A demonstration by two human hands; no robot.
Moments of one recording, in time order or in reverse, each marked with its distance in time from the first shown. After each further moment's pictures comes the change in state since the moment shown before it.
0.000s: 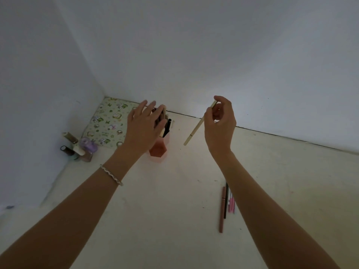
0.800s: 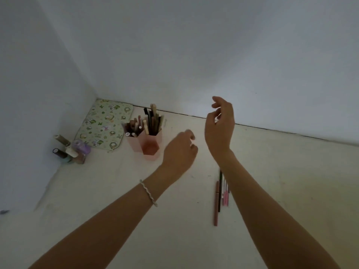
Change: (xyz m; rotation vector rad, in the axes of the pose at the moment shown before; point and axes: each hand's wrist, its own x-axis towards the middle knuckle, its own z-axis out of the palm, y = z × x) left_hand -0.038 0.118 0.032 -0.446 -0.215 -0.168; right_hand 0.000 0.017 -0.025 -0.154 0.038 -0.100
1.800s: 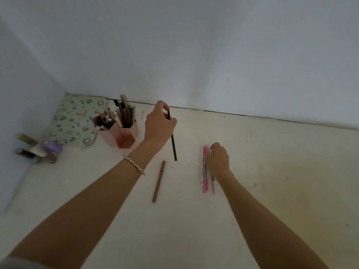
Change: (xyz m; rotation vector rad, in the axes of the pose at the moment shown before) left_hand 0.041 0.022 0.010 -0.319 0.106 -0.124; right_hand -0.073 0.116 -0.079 -0.617 -0.519 0.611
